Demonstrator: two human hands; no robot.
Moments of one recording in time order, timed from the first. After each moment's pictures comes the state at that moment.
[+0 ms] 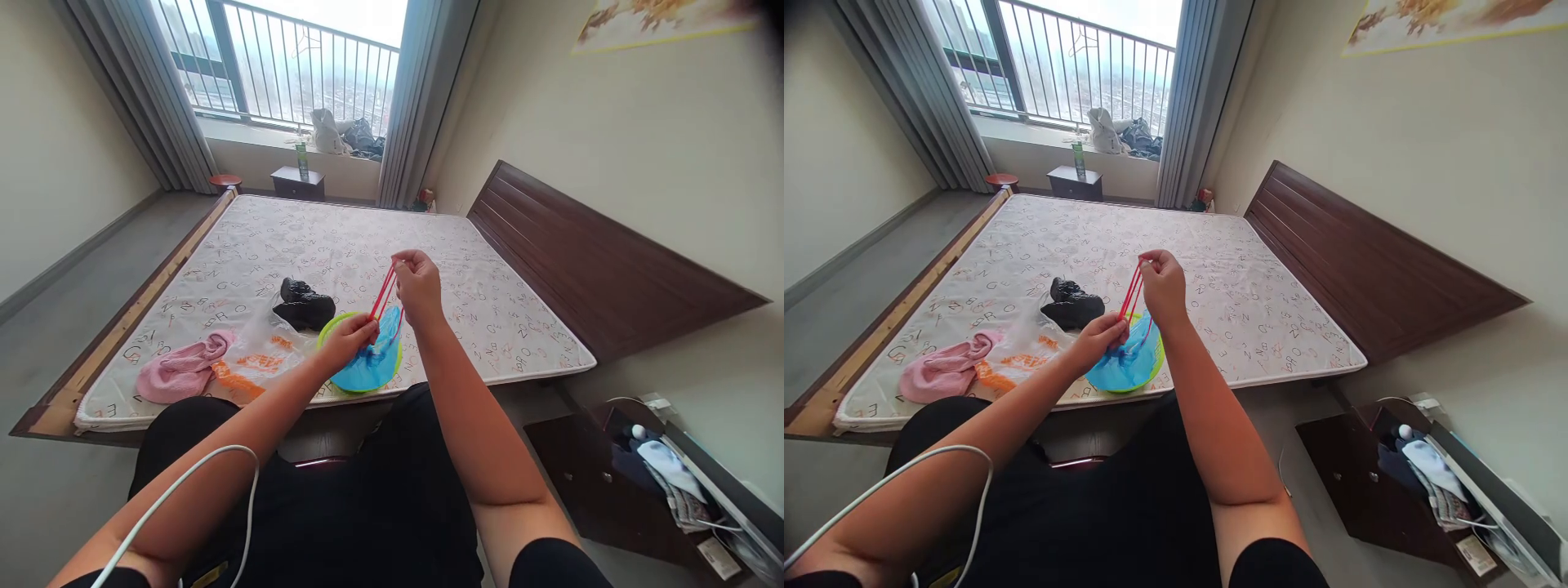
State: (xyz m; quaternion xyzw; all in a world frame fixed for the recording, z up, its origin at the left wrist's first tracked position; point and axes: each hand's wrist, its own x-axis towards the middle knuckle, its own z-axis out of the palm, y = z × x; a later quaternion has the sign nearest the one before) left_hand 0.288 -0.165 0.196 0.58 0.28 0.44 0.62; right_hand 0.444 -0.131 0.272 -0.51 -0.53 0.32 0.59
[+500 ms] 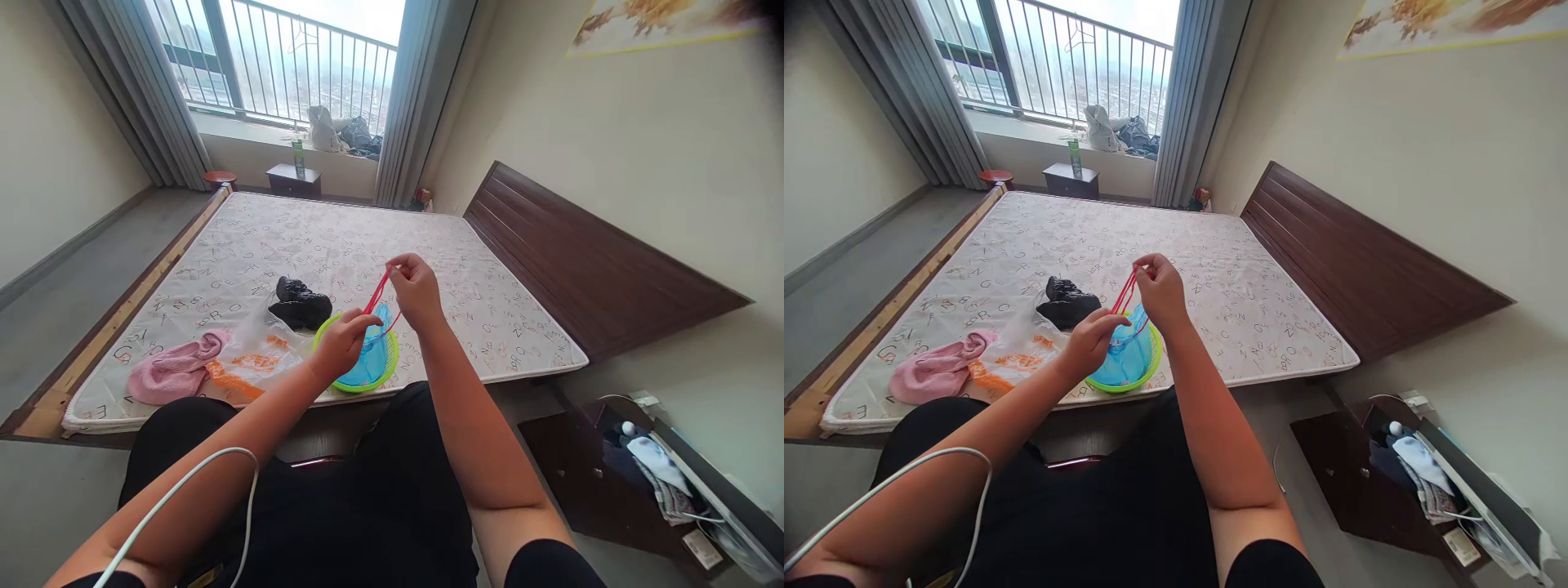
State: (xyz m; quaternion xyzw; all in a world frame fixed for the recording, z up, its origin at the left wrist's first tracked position) left_hand 0.279 -0.176 0.192 0.79 0.31 0.49 0.20; right_hand 0.454 -0.145 0.281 -0.52 -0.57 0.30 0.56
